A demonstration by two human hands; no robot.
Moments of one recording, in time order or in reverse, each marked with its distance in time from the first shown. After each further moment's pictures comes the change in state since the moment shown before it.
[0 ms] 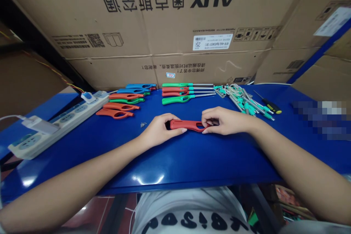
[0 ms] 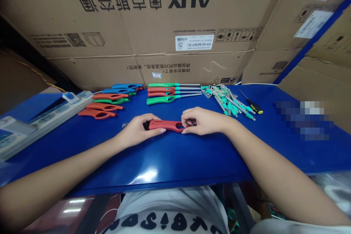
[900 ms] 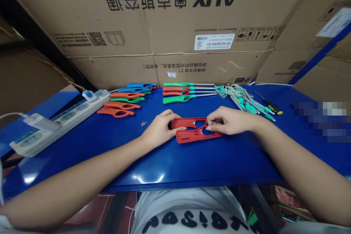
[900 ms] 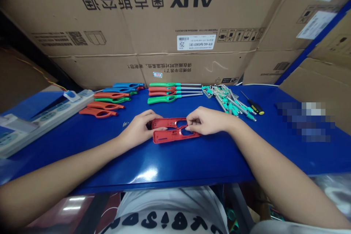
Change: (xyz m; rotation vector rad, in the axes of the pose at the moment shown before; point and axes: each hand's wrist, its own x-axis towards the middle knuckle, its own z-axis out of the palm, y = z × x) left_hand 0.000 -0.005 0.003 0.171 0.029 0.121; right_hand -0.007 -0.002 -0.005 0.046 -0.086 0.194
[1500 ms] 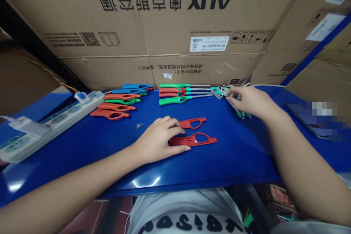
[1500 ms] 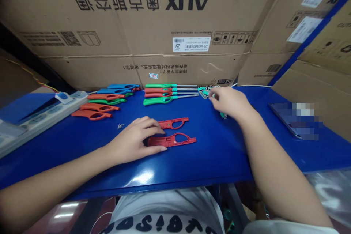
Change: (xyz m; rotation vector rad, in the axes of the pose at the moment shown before) left_hand -0.012 0.036 -0.016 0.264 -0.224 0.207; right_hand -0.030 0.026 -0.045 -0.526 0.536 0.640
